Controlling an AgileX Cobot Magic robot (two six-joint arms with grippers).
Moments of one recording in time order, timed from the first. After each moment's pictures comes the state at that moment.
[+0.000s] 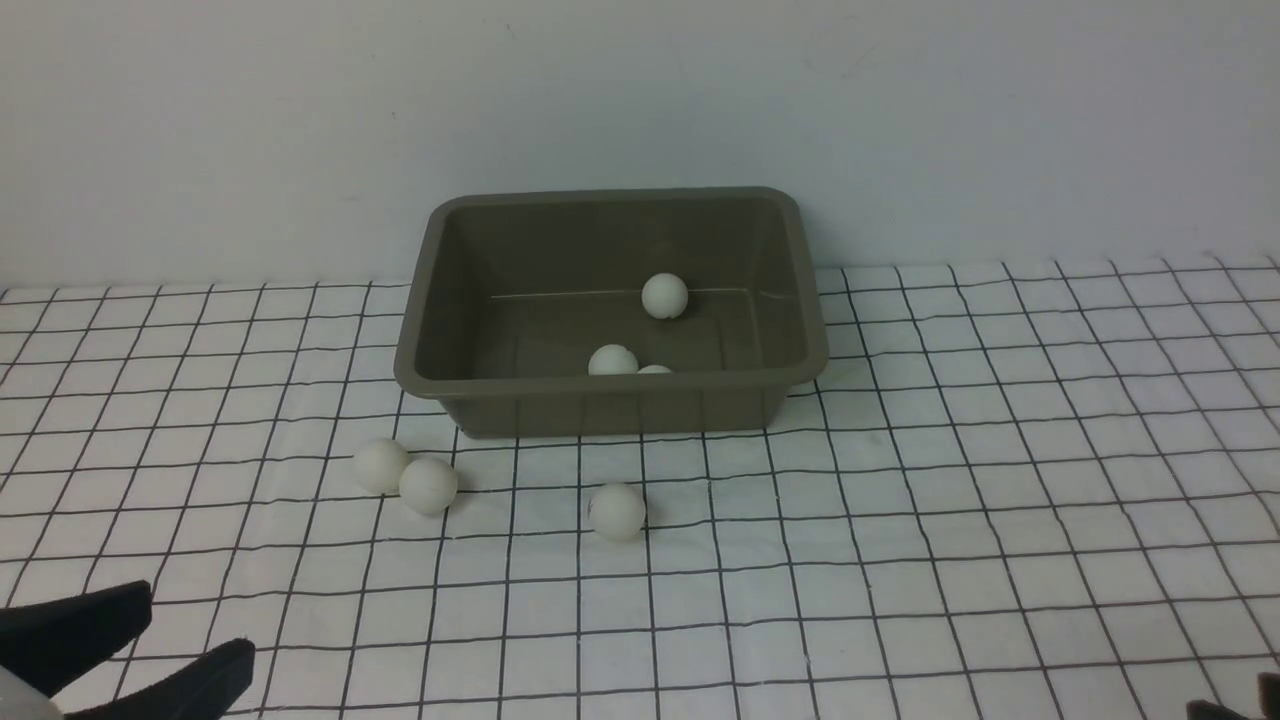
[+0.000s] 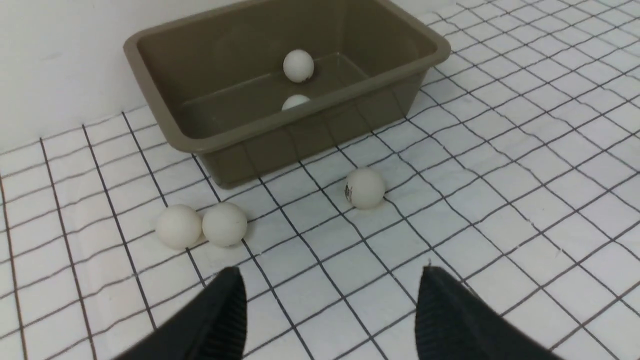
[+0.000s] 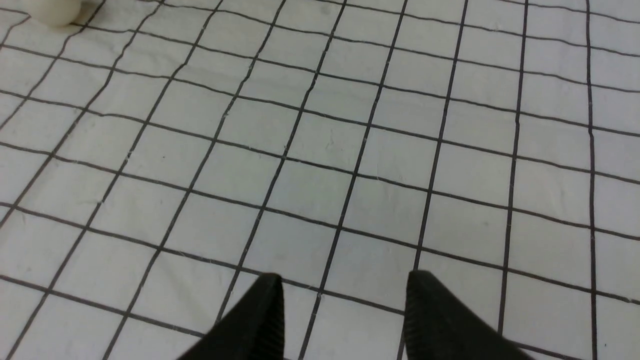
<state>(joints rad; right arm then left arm) 0.20 0.47 -0.20 0.19 0.55 -0.24 -0.04 0.35 -0.42 -0.69 0.66 0.72</state>
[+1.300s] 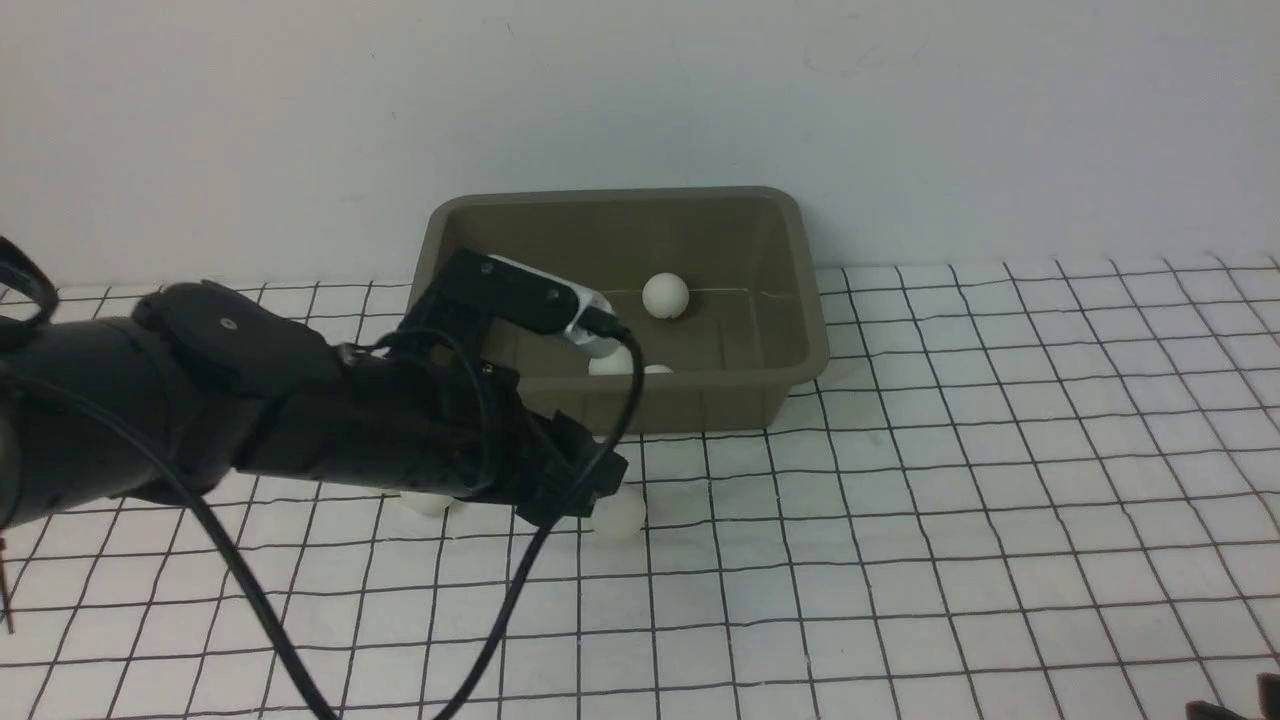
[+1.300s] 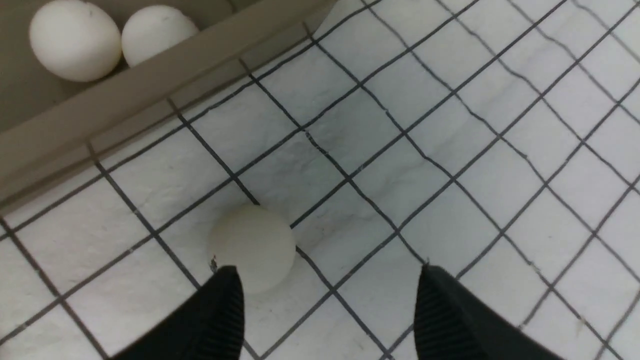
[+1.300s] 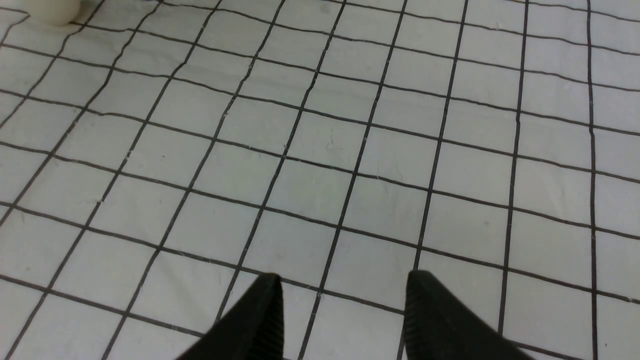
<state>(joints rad) 0.20 0.47 -0.20 0.19 0.55 -0.24 -0.41 1.64 -0.90 -1.10 0.34 1.07</state>
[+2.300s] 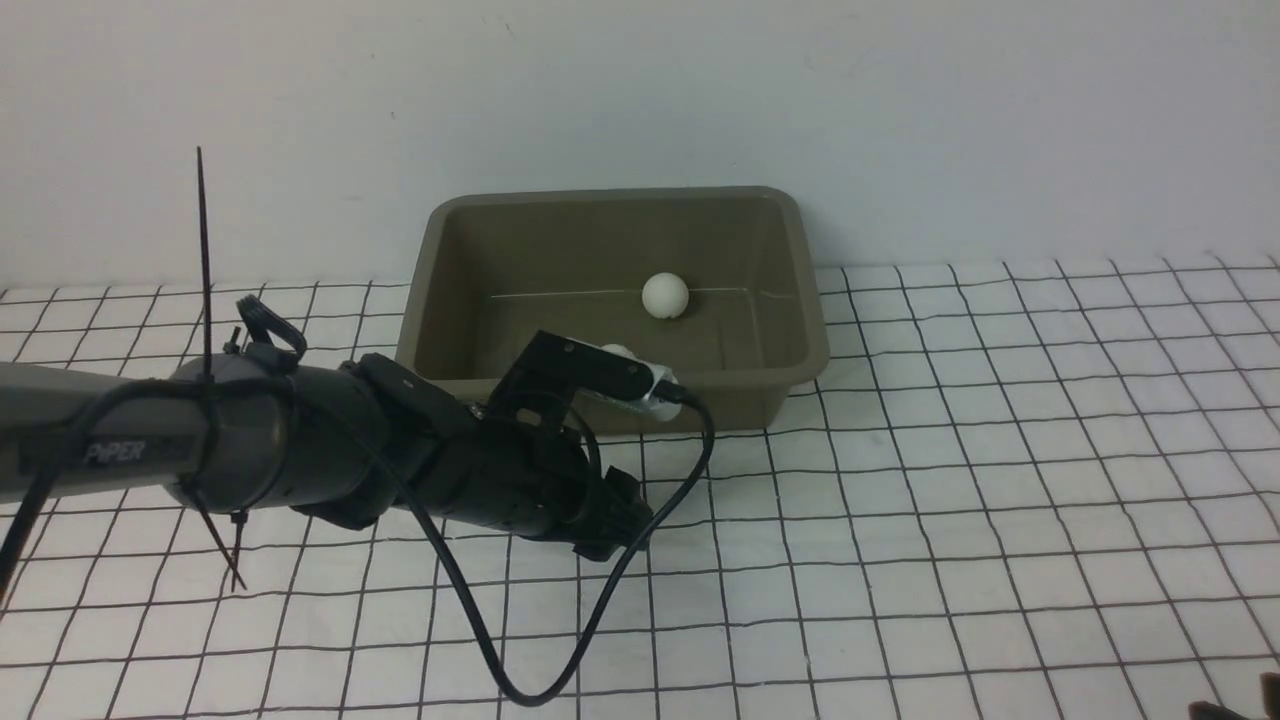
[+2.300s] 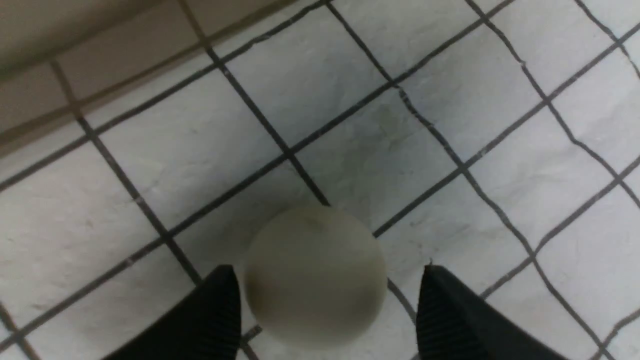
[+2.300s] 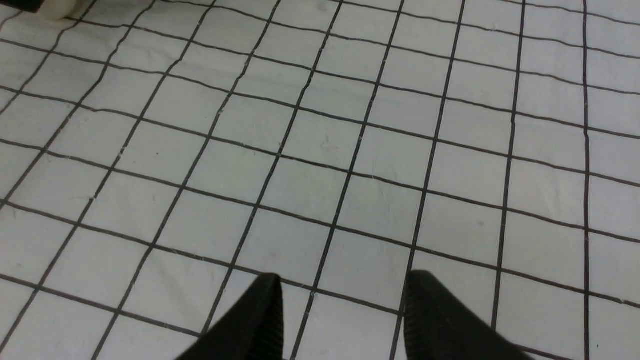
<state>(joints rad) 0.20 0.47 -0.20 0.17 0.55 -0.24 -0.43 1.88 -0.98 -1.21 0.25 1.16</state>
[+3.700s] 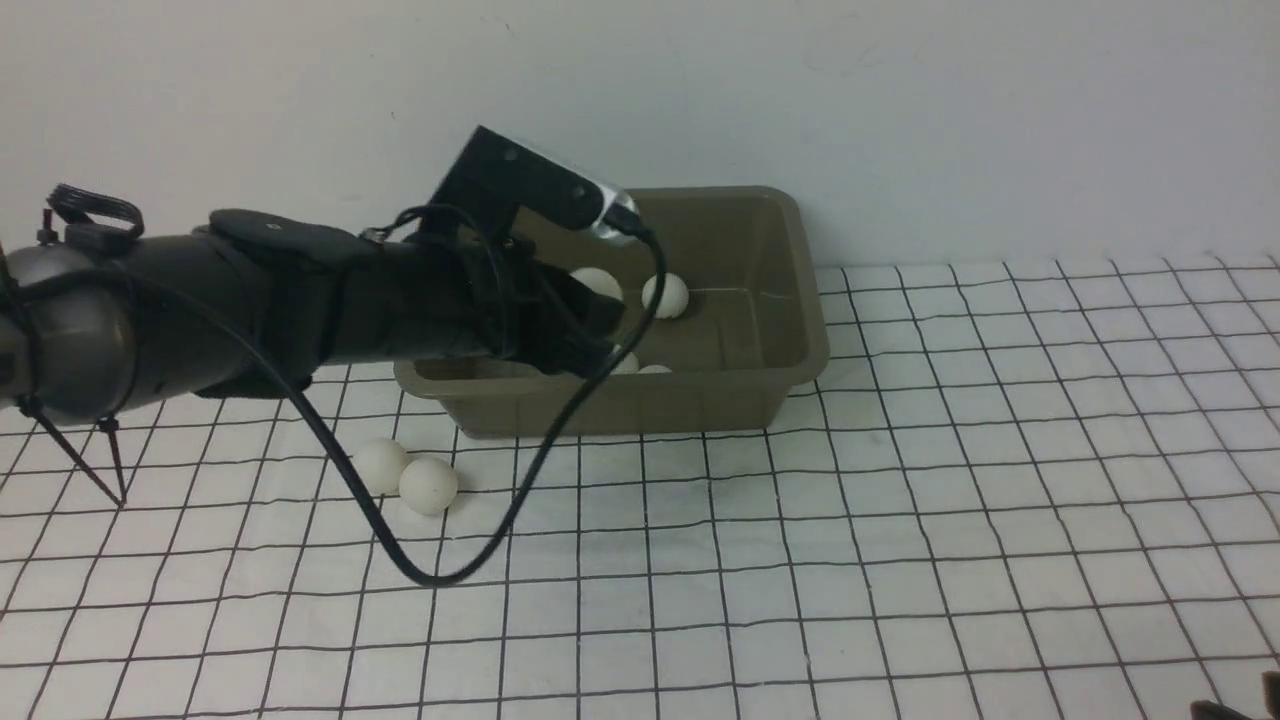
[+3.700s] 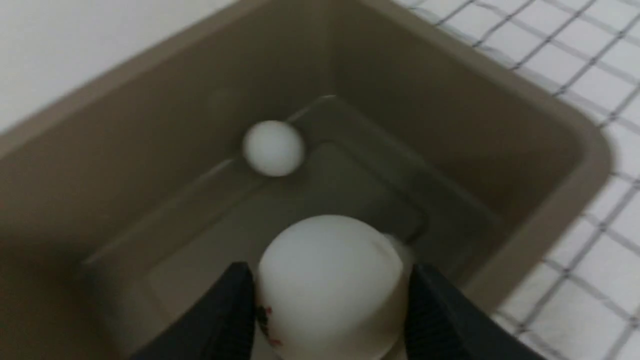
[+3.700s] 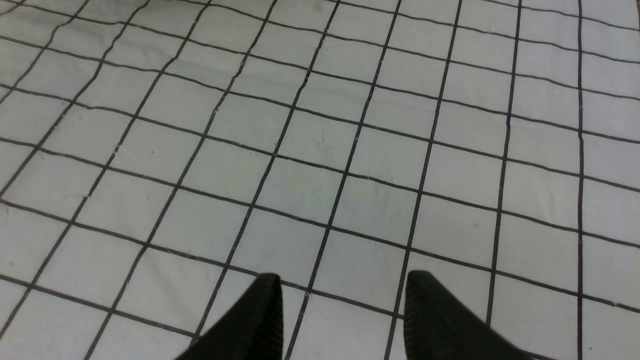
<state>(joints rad) 0.20 0.47 -0.20 0.16 0.54 -0.24 -0.32 1.73 -1.10 -1.45 0.24 1.62</state>
